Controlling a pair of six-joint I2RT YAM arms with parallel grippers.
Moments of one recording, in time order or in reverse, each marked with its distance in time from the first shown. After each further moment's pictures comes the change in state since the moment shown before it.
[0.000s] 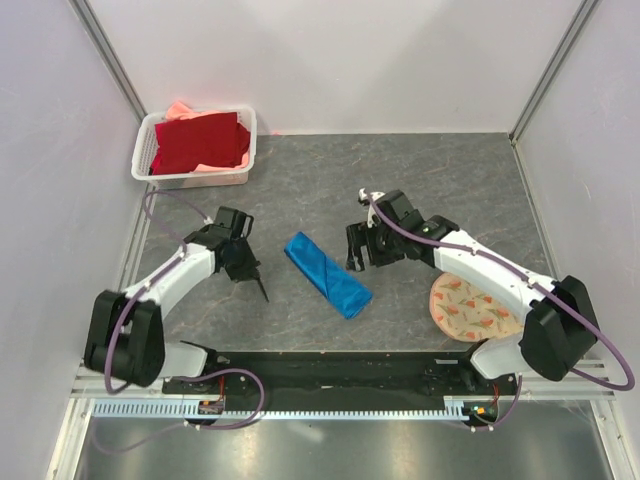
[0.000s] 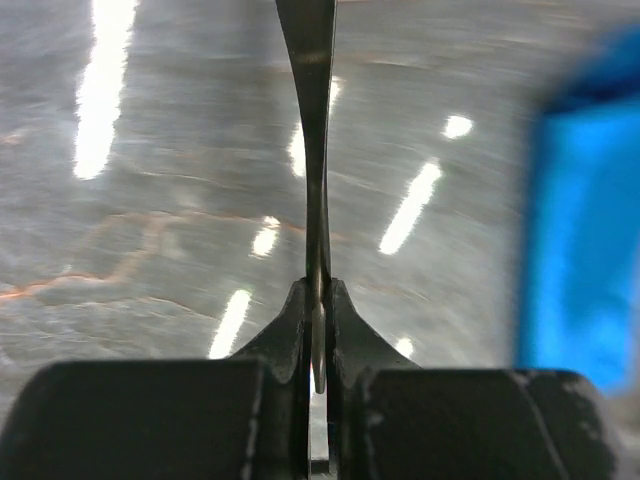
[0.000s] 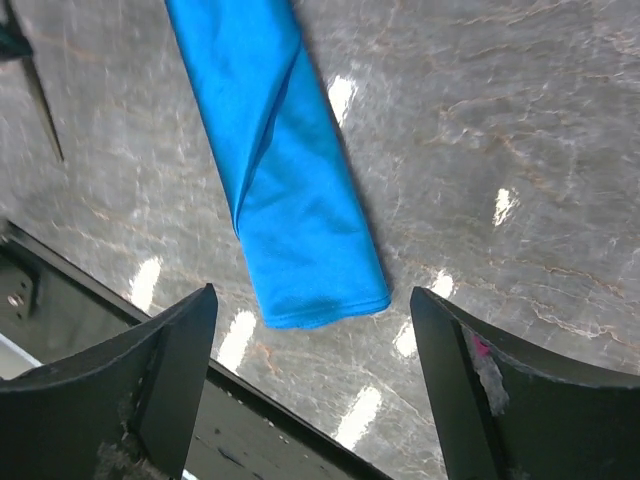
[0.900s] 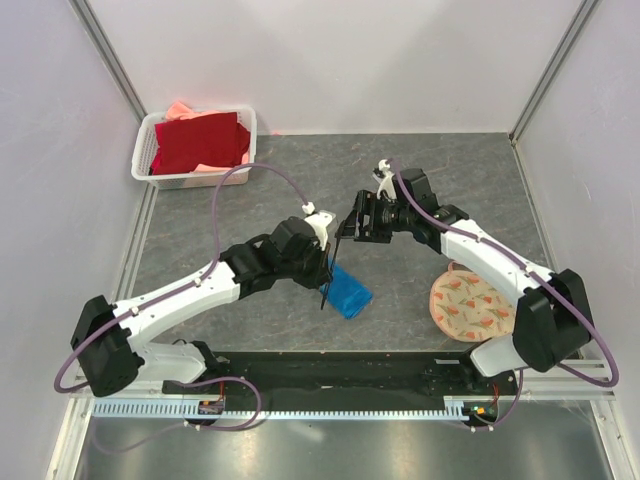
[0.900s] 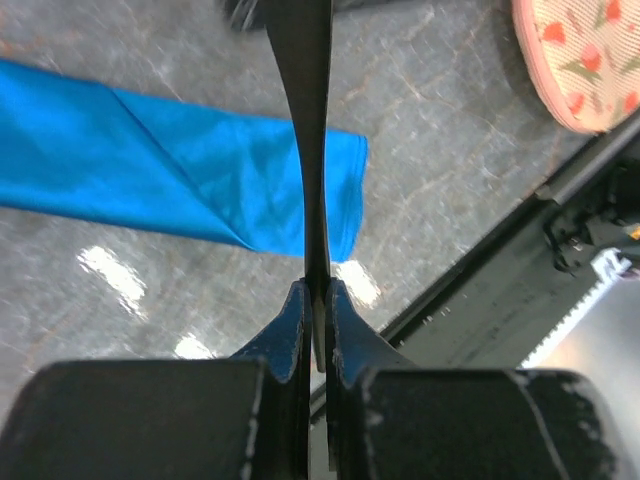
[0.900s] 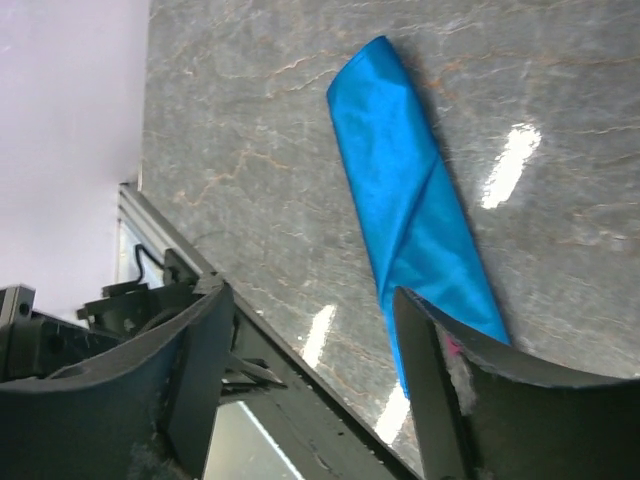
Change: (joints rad) left arm -0.613 -0.126 0.174 0.163 0.086 0.323; right arm -0.168 0.042 0.019 0.272 -0.311 0.280
